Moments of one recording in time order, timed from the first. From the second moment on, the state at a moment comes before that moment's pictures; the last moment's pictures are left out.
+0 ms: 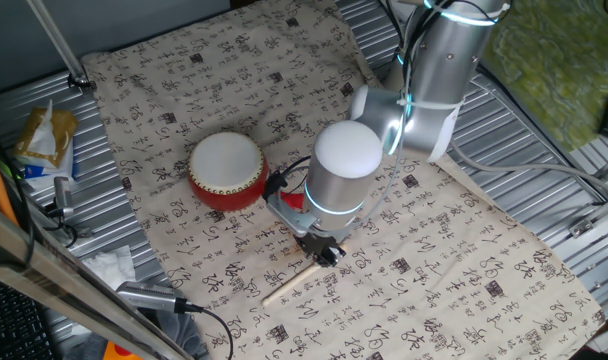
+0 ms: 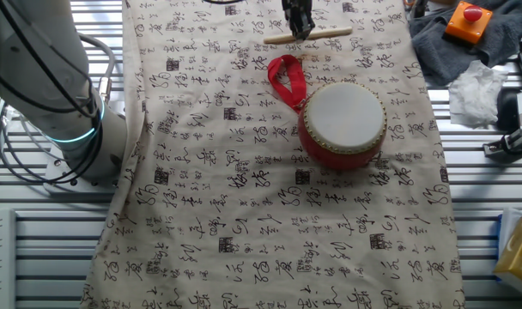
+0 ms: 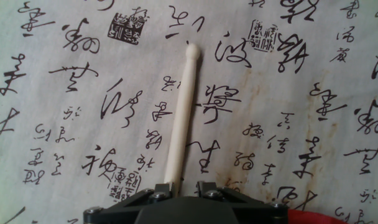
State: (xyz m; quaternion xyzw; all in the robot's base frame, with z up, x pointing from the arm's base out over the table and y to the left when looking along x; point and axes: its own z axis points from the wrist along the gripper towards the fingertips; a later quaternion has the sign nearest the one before) arm 0.449 0.290 0.022 -0.16 0.99 0.01 0.05
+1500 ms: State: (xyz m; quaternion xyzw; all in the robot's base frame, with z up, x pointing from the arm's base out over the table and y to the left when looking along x) arm 0.436 0.298 0.016 -0.11 0.99 0.02 0.06
